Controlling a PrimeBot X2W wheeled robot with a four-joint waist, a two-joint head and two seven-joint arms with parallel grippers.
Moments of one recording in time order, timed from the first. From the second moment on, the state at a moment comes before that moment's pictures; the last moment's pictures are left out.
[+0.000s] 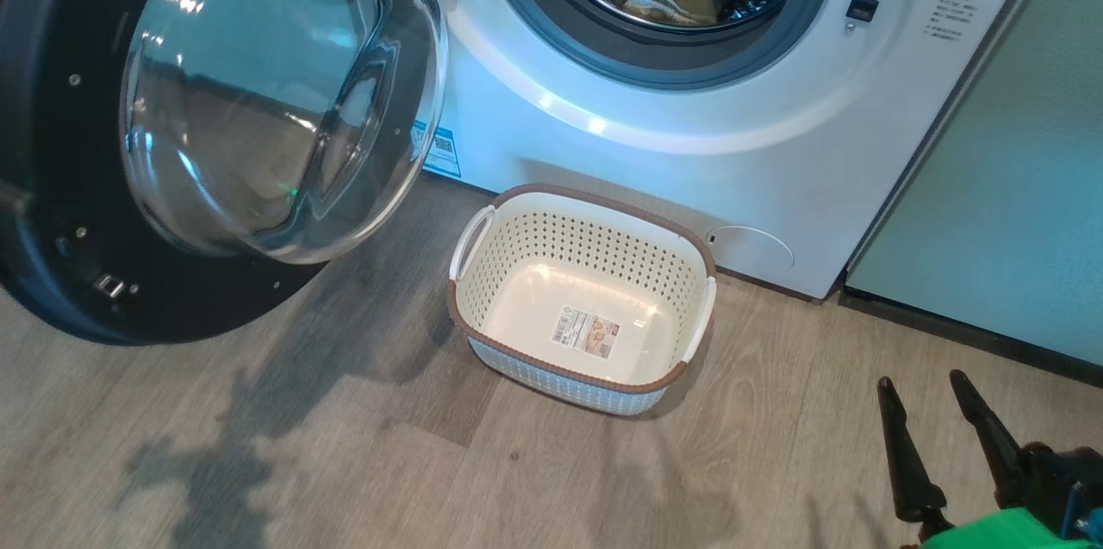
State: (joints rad) left arm -0.56 0.60 0.25 0.73 -1.69 -0.05 0.43; right arm 0.18 -0.03 0.04 -0.12 0.11 0.13 -0.05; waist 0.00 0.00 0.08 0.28
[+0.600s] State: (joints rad) left arm -0.49 0.58 0.23 0.59 -1.76 -0.07 0.62; right arm 0.18 -0.03 0.04 -0.11 0.11 0.13 -0.05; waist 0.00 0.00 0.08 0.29
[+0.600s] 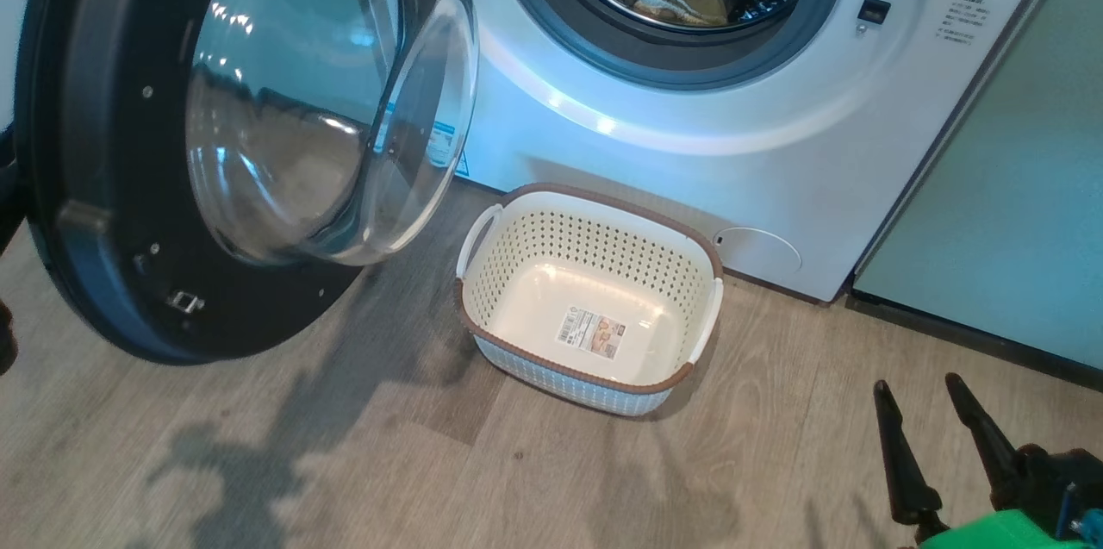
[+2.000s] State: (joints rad) left arm -0.35 0.49 0.18 0.12 -1.85 -0.08 0.79; right arm 0.13 -0.03 0.07 -0.04 0.16 0.13 -0.14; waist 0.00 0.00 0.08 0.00
